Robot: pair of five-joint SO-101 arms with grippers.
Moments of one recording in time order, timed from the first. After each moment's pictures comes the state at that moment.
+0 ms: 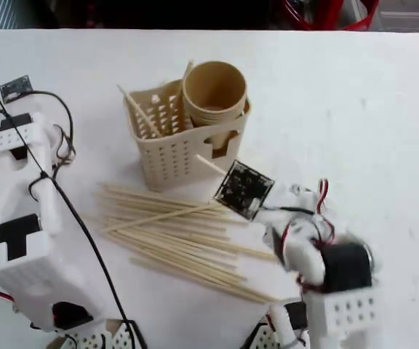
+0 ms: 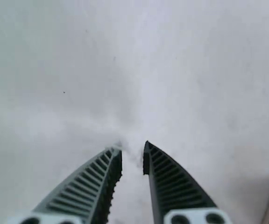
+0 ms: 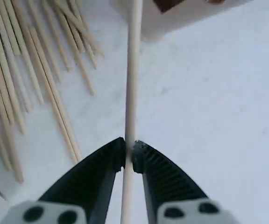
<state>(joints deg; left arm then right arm) -26.4 17.3 7.6 61.4 9.7 -12.0 -62.0 38.4 86.8 55.3</state>
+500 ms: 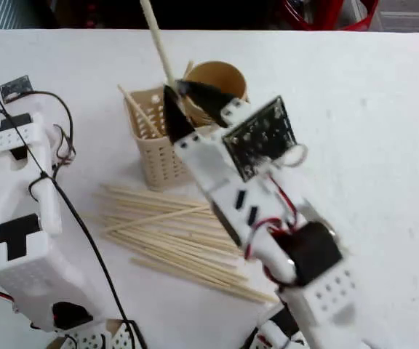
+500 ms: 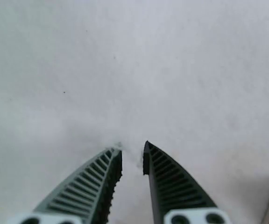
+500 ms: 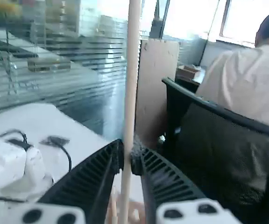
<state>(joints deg) -26.4 17.3 7.6 61.4 9.7 -37.8 -48.7 21.3 36.3 11.2</state>
